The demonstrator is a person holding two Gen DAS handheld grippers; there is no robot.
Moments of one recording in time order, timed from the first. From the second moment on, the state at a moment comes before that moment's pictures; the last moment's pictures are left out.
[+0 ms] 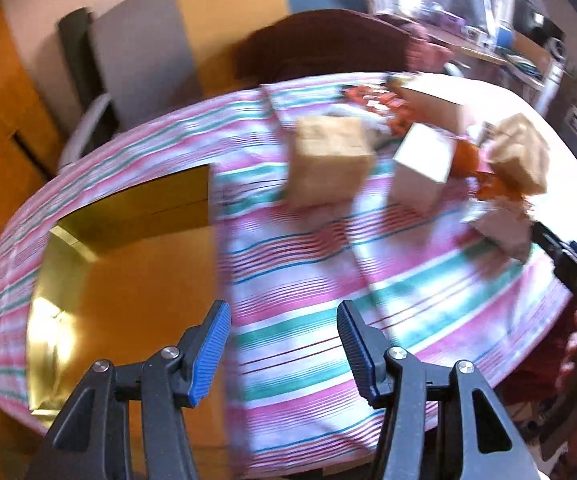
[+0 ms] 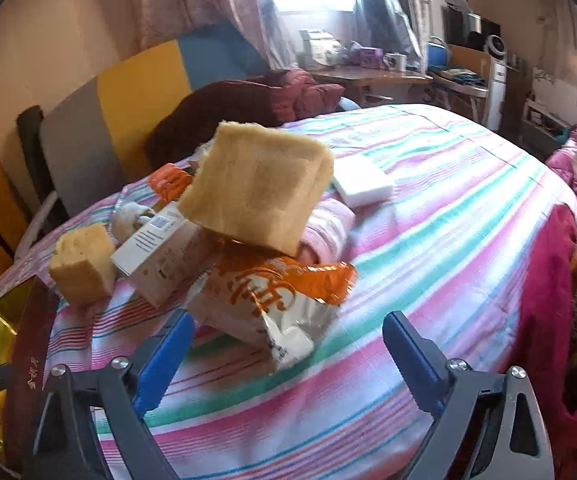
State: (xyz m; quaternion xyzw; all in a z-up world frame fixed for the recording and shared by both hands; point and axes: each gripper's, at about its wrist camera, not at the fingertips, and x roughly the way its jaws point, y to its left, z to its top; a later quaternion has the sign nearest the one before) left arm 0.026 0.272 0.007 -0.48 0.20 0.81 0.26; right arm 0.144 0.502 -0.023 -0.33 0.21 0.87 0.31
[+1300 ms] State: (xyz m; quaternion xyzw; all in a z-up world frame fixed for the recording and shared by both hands) left arm 0.051 0.329 -0.022 -0.53 0.11 0.75 0.38; right arm 0.116 0.546 -0.028 -0.28 0.31 0.89 0.20
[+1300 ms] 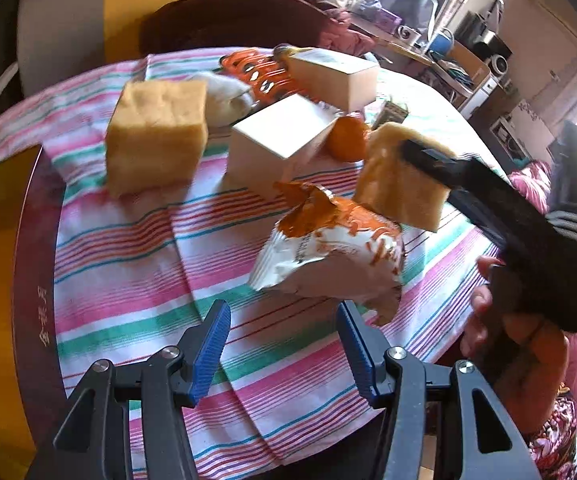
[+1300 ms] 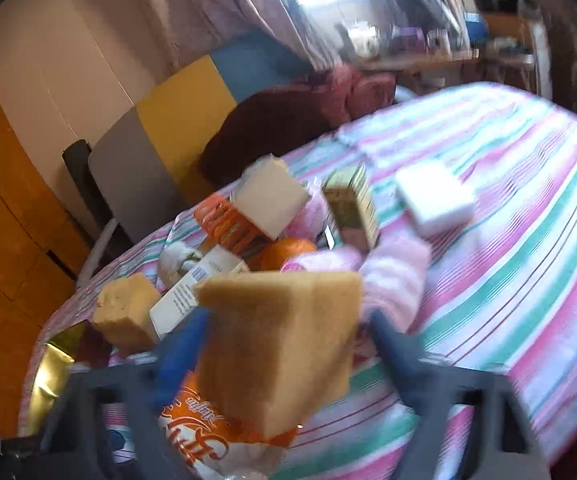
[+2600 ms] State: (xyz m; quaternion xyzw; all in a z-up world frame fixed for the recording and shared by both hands) left arm 0.027 0.375 -0.038 -0.53 0.06 0.76 0.38; right arm 0.172 0.536 -0.043 -0.29 0.36 0.86 0.21
